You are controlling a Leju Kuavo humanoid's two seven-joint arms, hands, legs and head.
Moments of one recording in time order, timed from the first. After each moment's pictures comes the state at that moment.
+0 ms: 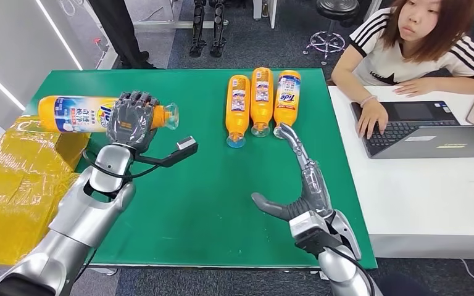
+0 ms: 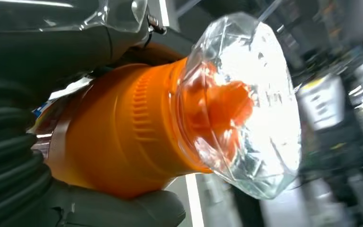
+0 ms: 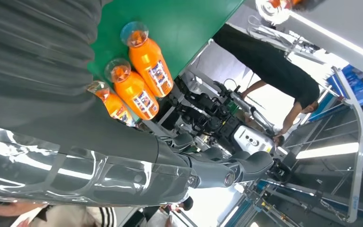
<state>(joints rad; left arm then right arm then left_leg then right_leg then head) -0.68 0.10 -0.58 -1.04 -1.54 0.37 0.09 -0.17 -0.02 0.46 -1.63 0.37 -0.20 -0.50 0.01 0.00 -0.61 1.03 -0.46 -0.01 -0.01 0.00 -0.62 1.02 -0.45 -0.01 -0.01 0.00</state>
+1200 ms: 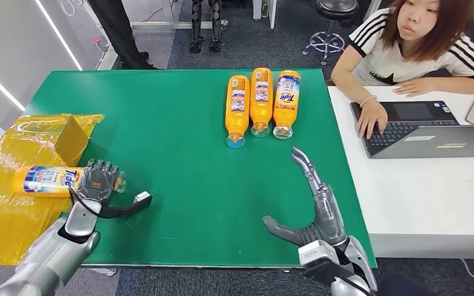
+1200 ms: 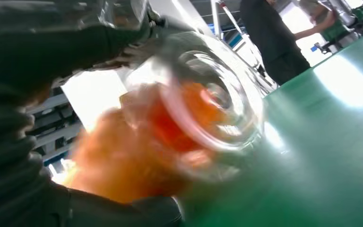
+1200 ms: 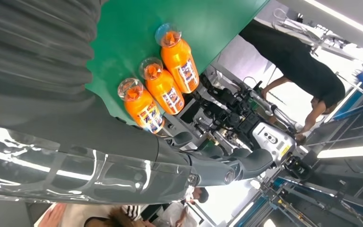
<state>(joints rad) -0.54 0.26 -0.57 -0.65 -1.57 0.45 0.08 -0.01 -0.06 0.43 -1.76 0.43 -0.21 -0.47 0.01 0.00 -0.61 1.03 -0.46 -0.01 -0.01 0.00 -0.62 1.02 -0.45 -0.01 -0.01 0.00</state>
